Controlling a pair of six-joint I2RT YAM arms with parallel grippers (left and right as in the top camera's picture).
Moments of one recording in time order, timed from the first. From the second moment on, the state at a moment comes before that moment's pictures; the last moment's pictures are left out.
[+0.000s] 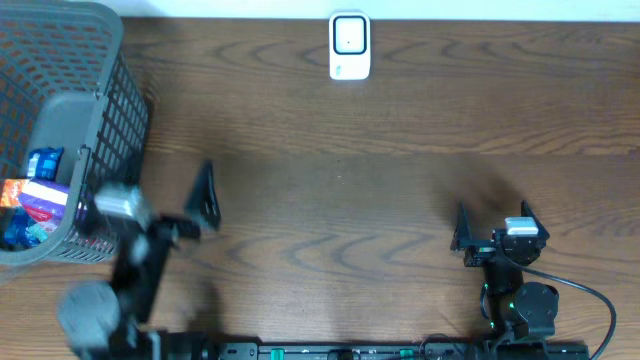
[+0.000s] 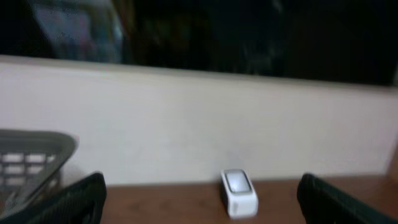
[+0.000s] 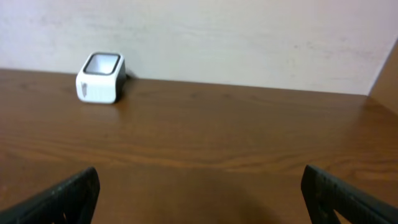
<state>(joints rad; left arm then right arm) 0.05 0.44 0.65 -0.04 0.28 -0.17 0.06 0.01 0.01 -0.07 0.06 -0.05</state>
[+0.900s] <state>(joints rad) 0.67 1.64 1.97 -1.18 -0.18 -0.49 0.06 0.01 0.01 -0.07 0.05 -0.05</state>
